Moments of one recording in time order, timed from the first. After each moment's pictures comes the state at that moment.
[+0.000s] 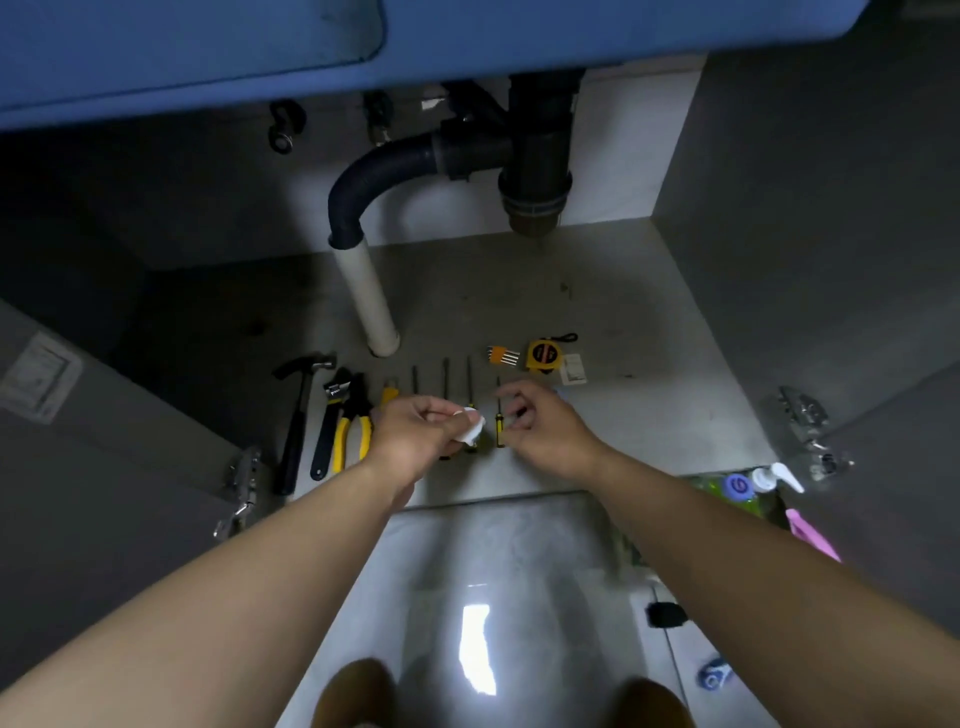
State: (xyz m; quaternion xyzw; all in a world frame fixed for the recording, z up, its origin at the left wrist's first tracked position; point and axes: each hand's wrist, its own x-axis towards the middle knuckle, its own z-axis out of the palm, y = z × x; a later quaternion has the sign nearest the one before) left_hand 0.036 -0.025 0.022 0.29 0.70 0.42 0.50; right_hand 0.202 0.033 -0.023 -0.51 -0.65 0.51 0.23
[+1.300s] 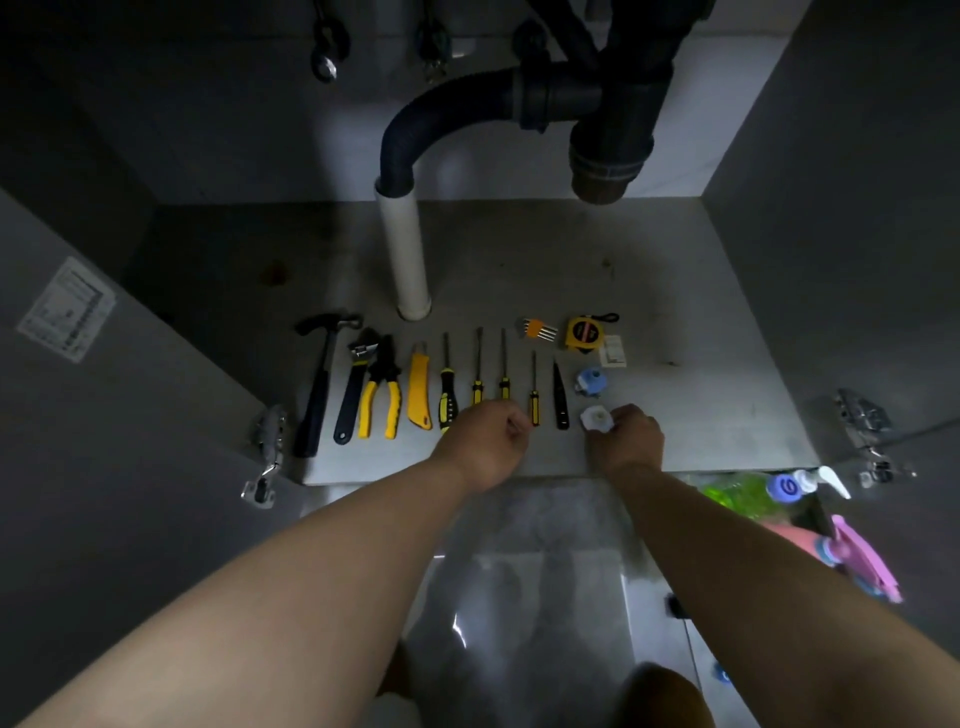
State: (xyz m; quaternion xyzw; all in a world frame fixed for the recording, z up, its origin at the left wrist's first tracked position) left_hand 0.029 -0.028 -0.030 0.56 0.68 0.18 0.43; right_hand 0.221 0.029 -0.080 -0.78 -0.53 0.32 0.13
